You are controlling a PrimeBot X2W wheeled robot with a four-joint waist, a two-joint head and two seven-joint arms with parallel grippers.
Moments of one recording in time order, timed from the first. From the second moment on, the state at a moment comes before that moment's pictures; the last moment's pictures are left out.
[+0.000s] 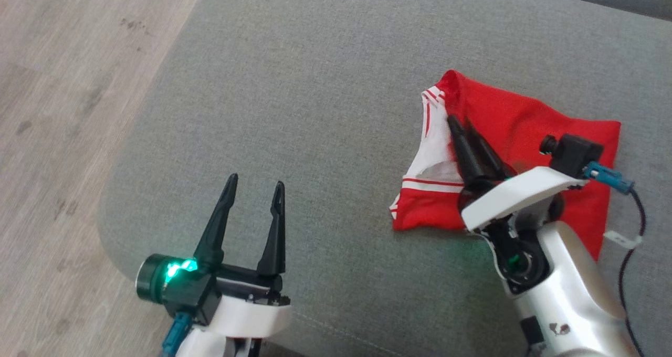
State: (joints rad) left arm -0.06 0.05 -0.34 0.03 -0.17 0.03 -0.26; right arm -0.33 -0.06 0.26 0.30 0.73 0.13 0.08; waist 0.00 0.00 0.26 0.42
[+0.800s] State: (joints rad) left arm -0.06 0.05 -0.29 0.06 -0.17 0.03 -0.26; right arm -0.23 -0.13 0.19 0.26 0.56 0.13 -0.15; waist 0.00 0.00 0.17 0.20
